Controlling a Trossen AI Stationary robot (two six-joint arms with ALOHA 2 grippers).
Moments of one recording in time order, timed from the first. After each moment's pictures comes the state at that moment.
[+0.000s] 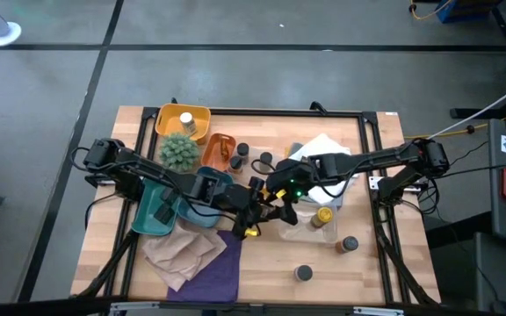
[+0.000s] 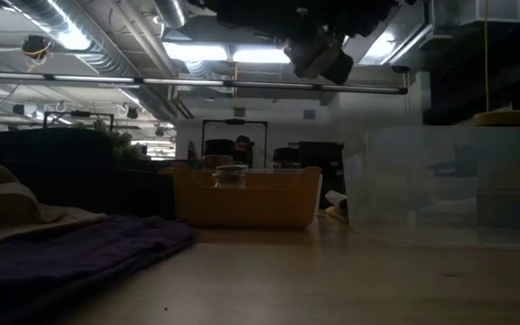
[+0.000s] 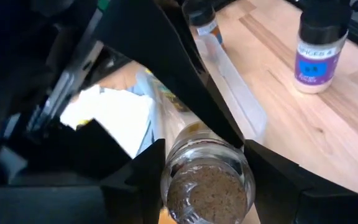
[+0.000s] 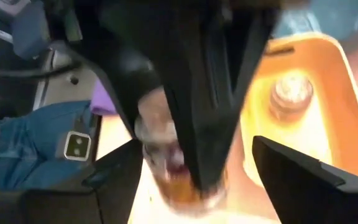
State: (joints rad) left arm -0.26 1.68 1.22 -0.11 -0.17 0.36; right arm 0.09 1.58 1.24 -0.44 -0.33 0.31
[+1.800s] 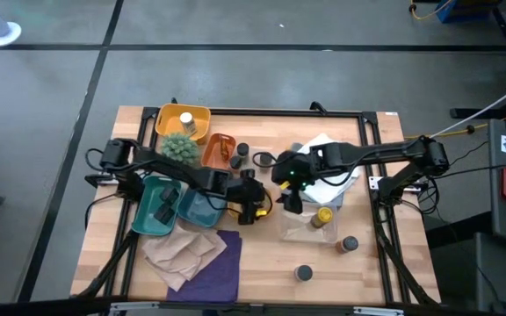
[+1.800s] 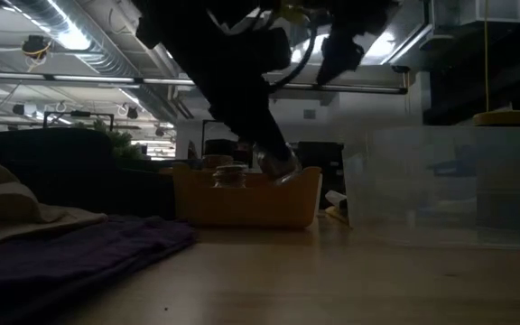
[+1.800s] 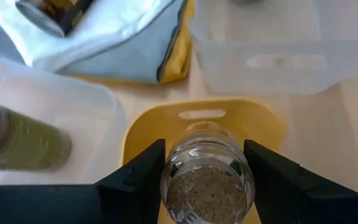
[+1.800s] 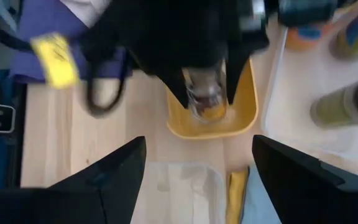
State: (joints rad) left arm -0.11 1.81 1.14 -0.17 -0.17 -0.02; right arm 0.05 1.58 1.40 -0.81 -0.14 0.18
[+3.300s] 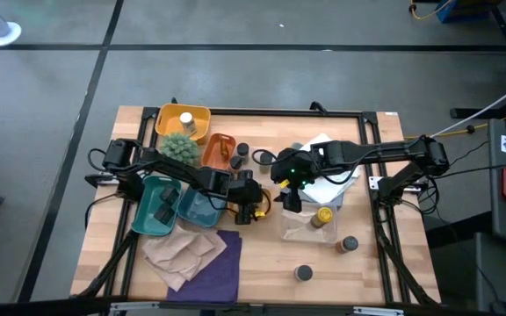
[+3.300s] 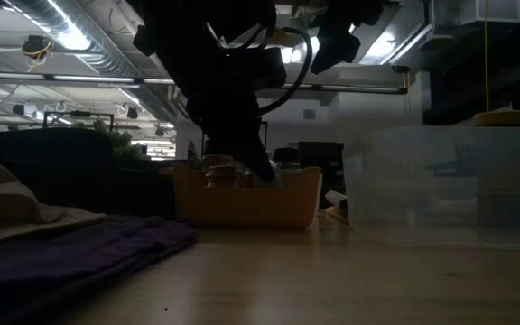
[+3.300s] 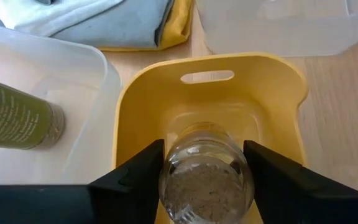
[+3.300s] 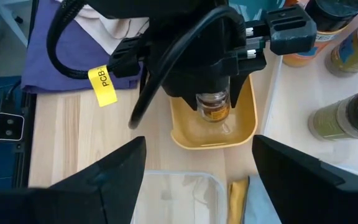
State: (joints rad) left arm -0.10 1.83 1.14 -0.23 -0.17 0.00; right arm 0.05 1.58 1.44 -0.81 -0.14 0.17
